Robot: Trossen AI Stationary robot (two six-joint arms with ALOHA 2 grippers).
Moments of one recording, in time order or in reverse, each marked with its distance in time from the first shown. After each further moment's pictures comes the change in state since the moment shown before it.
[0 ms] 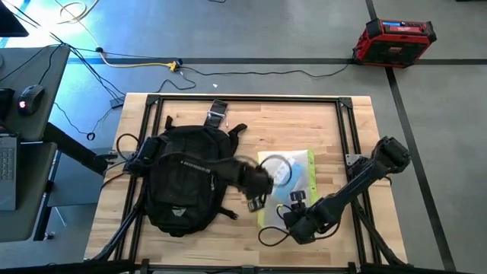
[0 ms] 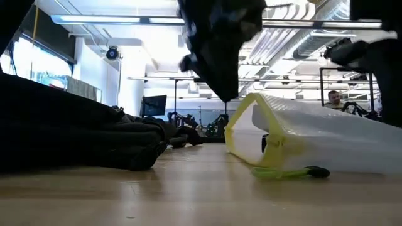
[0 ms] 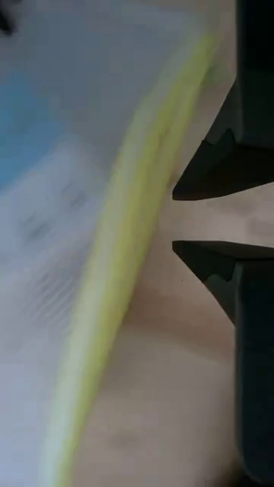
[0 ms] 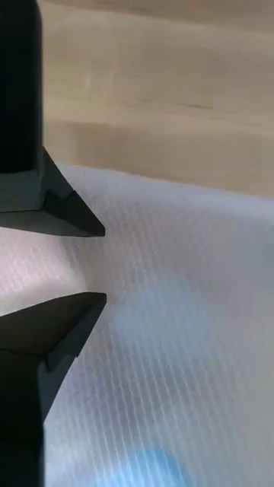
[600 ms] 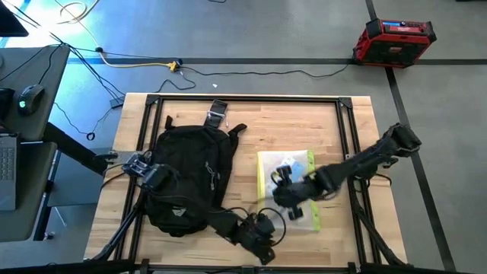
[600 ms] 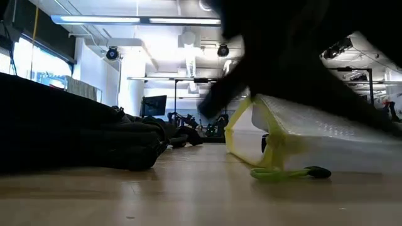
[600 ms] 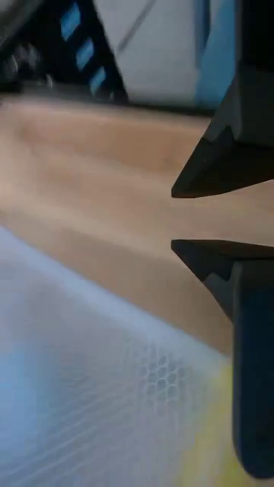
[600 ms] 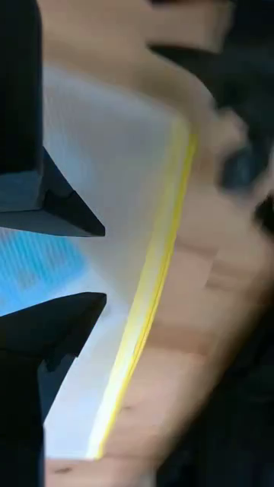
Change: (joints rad) left arm -0.272 0.250 -0.022 0.689 -0.160 -0.382; right arm -0.274 -0.186 0.002 0.115 0.029 -0.411
